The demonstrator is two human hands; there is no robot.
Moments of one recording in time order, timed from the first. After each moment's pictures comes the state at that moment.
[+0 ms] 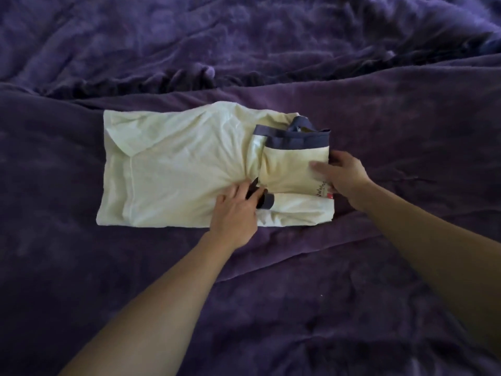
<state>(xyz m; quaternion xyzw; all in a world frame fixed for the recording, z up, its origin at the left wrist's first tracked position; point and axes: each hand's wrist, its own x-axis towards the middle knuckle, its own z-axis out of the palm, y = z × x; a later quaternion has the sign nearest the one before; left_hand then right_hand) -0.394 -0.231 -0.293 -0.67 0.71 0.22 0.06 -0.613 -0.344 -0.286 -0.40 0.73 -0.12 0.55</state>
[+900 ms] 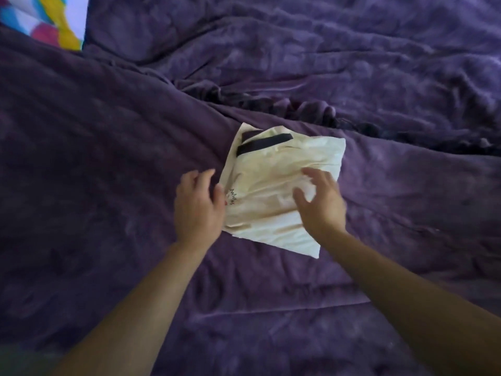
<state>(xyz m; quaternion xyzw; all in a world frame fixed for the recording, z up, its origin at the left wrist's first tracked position) -0.141 -0.181 -0.246 -0.86 0.41 0.18 -0.25 -0.335 -0.279 -0.240 -0.70 0.62 -0.12 0.32</state>
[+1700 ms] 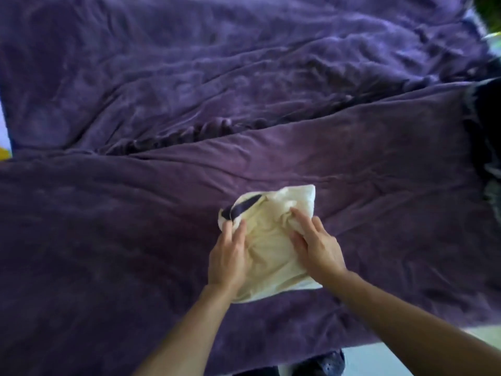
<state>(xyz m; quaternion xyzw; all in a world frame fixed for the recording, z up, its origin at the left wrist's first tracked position) -0.310 -0.140 -0.185 -0.69 0.66 0.26 -0.10 -0.509 -0.158 -0.184 -0.68 0.68 -0.05 0.27</state>
